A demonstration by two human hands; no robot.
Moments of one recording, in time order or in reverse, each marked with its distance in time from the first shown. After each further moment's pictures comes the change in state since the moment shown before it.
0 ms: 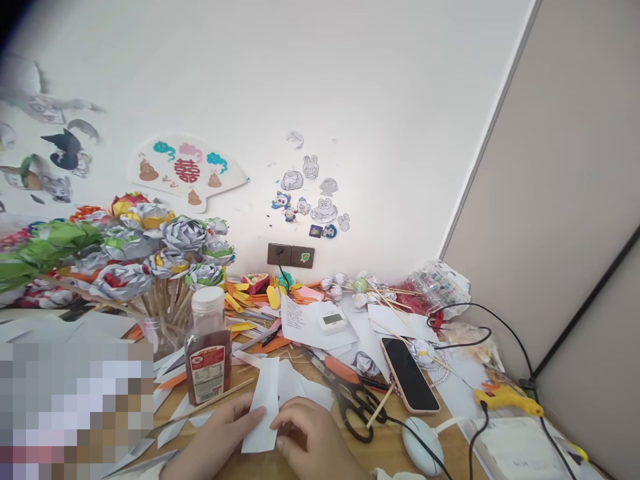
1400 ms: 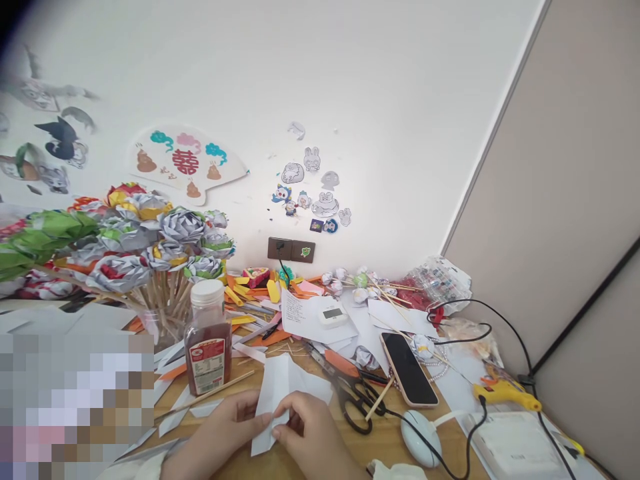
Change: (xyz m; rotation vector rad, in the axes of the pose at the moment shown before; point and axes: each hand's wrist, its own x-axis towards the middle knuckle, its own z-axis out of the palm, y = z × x) left_hand -0.001 -0.004 0.004 -0.083 -0.164 -0.014; right_hand 0.001 0.008 0.011 0.042 0.054 0.274
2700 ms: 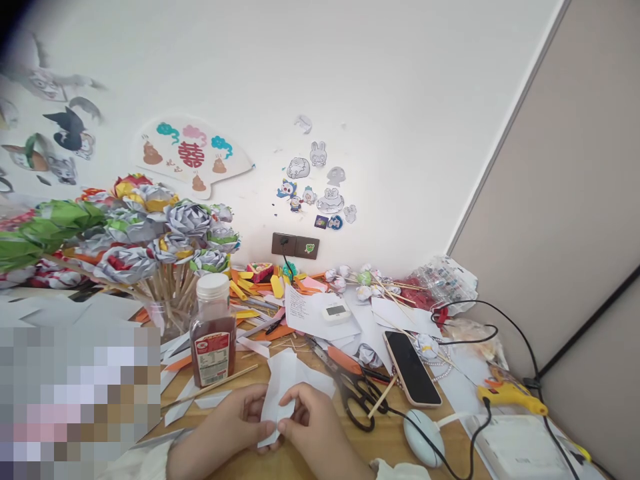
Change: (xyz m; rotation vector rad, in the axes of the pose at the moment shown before) left_hand 0.002 -0.008 0.002 -0.153 -0.100 -0.054; right_hand 0.002 0.005 0.003 0.156 -0.002 0.102
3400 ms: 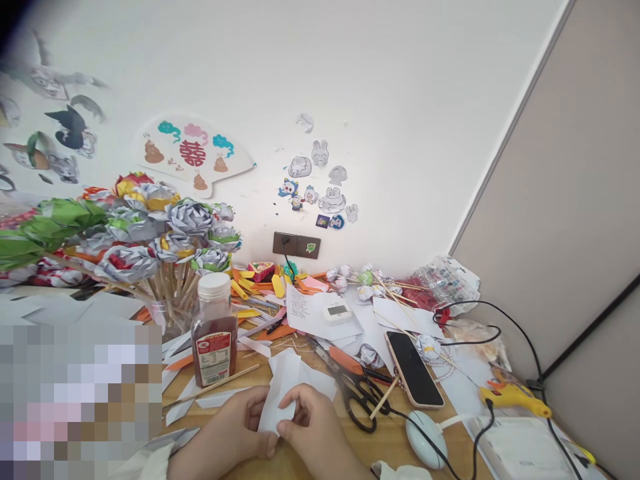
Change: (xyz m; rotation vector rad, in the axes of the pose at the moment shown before) left_hand 0.000 -0.011 0.000 0.024 0.073 0.002; right_hand 0.000 -0.001 0.004 0.027 0.014 0.044
